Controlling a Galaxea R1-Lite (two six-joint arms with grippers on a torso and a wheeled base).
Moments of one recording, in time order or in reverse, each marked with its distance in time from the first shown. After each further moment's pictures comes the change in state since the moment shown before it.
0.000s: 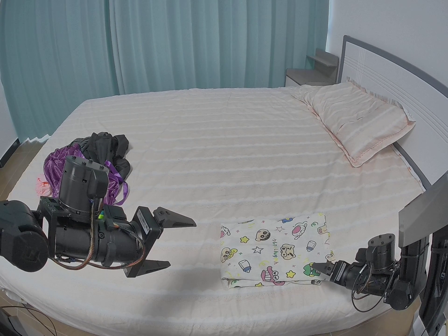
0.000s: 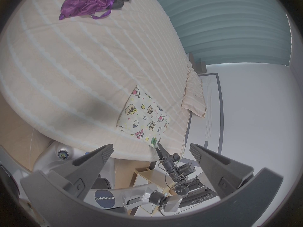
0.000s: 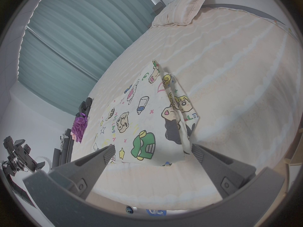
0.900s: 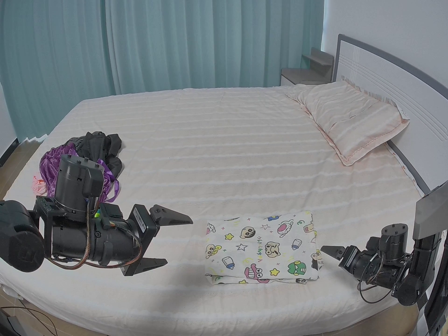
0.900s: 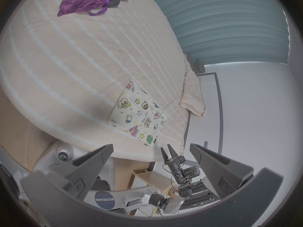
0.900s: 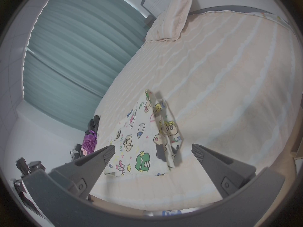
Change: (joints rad) left arm 0.005 -0.019 0.004 0.001 0.021 0.002; right arm -0.051 -0.112 0.000 0.000 0.019 0.098
